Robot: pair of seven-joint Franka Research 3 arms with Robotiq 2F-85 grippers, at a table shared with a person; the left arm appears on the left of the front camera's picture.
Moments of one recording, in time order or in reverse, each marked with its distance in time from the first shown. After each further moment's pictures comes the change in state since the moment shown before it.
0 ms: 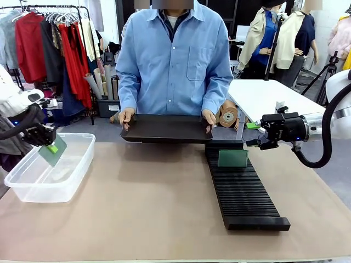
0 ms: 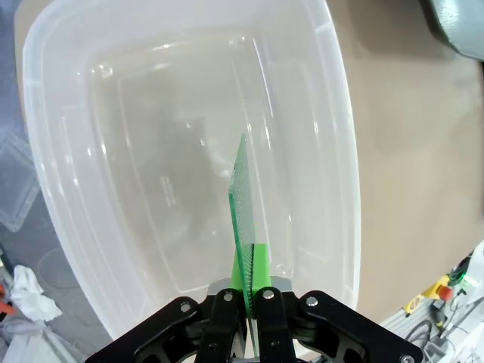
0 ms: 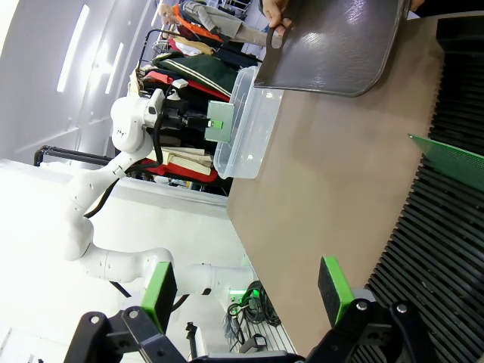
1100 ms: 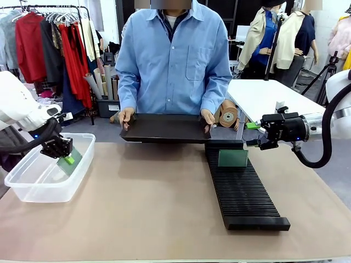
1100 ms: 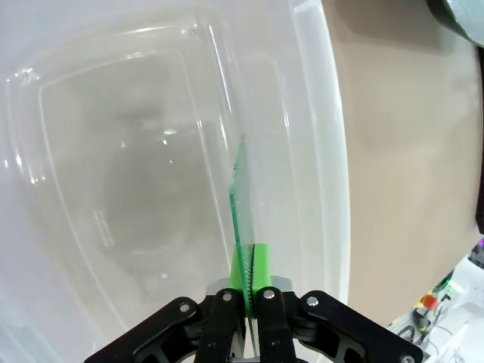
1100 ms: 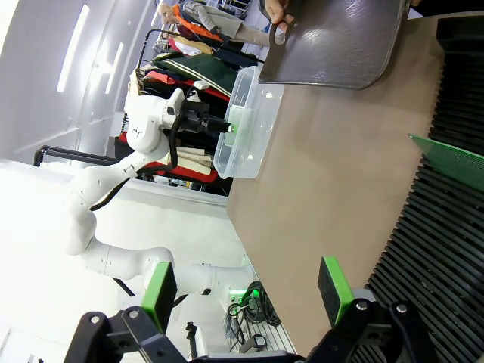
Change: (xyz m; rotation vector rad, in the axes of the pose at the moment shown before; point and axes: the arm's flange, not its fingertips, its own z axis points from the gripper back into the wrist) left arm 0.008 -0.013 -0.068 -0.081 0.033 0.029; right arm 0.000 0.000 0.000 0.000 0.000 0.000
